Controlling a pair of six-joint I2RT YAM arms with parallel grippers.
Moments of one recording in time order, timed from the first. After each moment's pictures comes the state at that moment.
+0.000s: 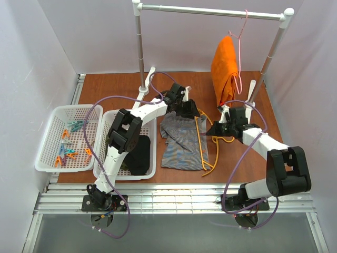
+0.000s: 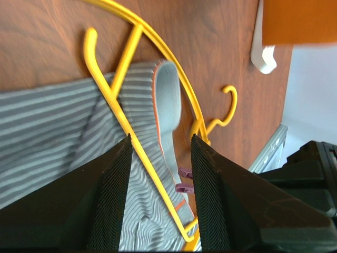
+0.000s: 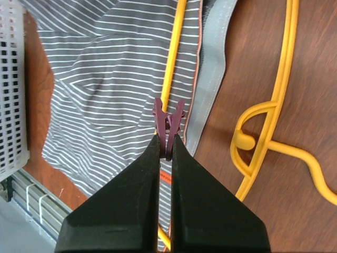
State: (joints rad) left arm -0.65 2.31 1.85 -0.33 0.50 -0.66; right arm 0.20 1.39 0.73 -0.23 -0.48 0.24
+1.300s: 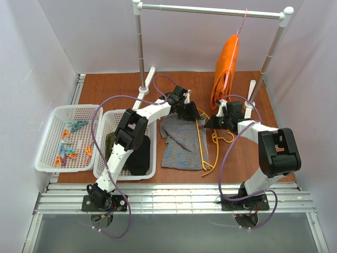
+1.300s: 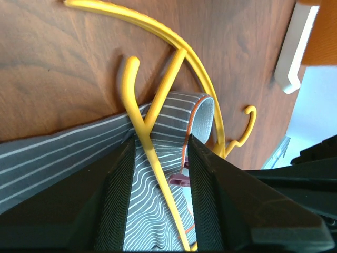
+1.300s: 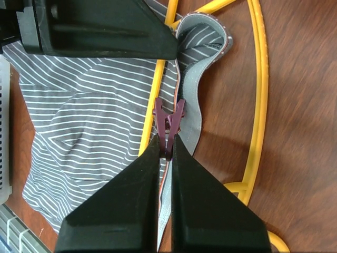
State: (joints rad) left arm -0.65 2.48 2.00 -0.38 0.50 -0.70; right arm 0.18 1.62 0.82 -0.03 -0.49 0.23
